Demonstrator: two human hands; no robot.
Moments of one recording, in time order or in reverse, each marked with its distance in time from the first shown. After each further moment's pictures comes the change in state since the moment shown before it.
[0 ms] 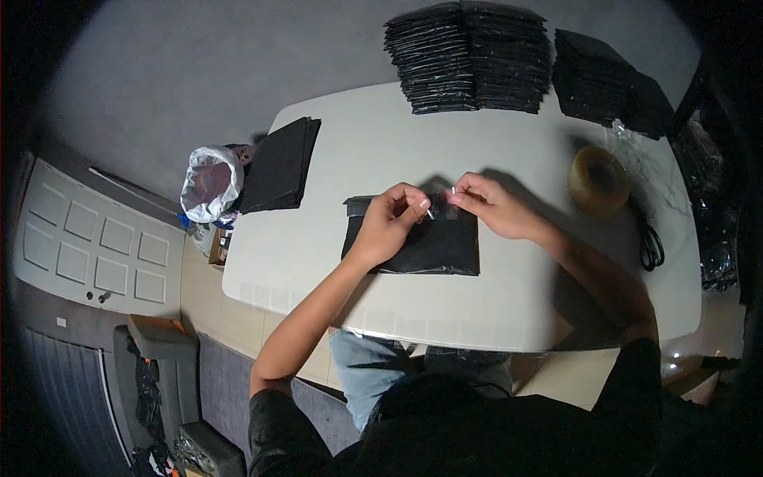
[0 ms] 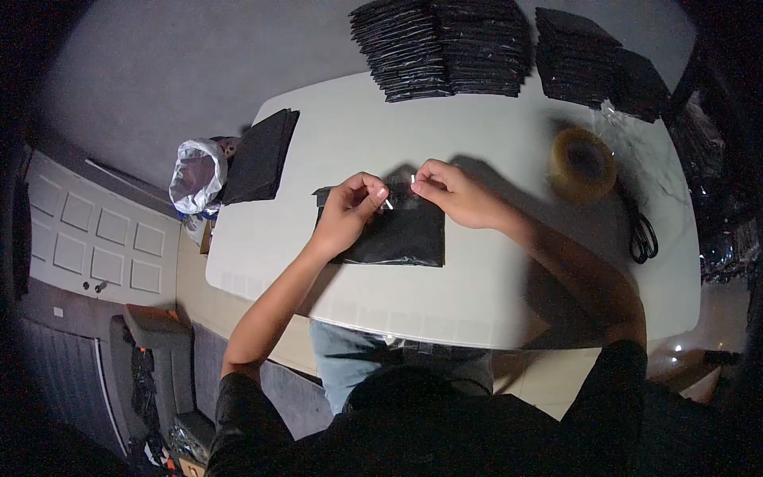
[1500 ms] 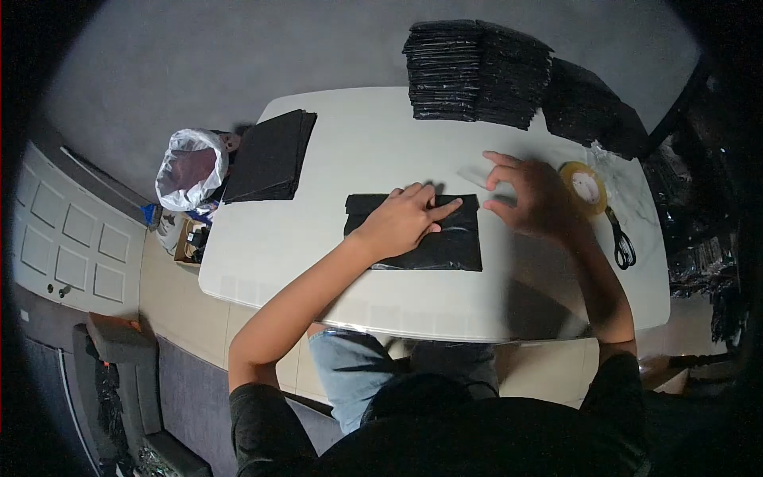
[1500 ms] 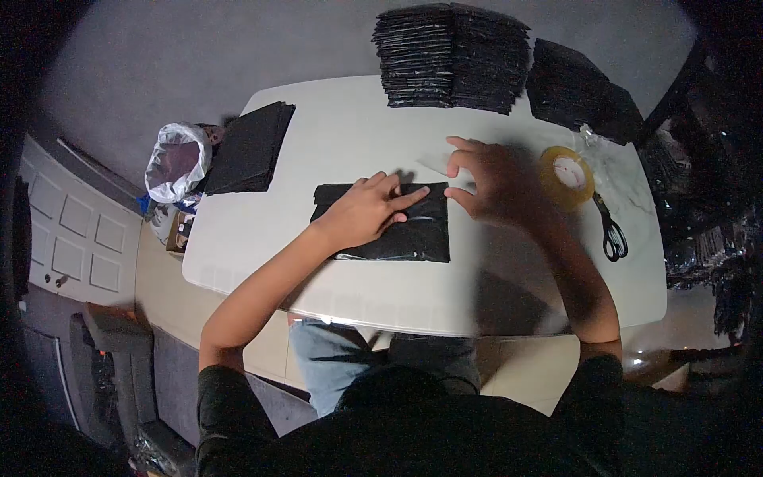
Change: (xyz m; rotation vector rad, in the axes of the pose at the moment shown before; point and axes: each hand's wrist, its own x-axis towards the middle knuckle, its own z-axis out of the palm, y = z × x) left_hand 0.006 -0.003 -0.015 1.037 -0.304 0.623; right_hand -0.040 -0.114 -0.009 -1.071 0.288 -0.330
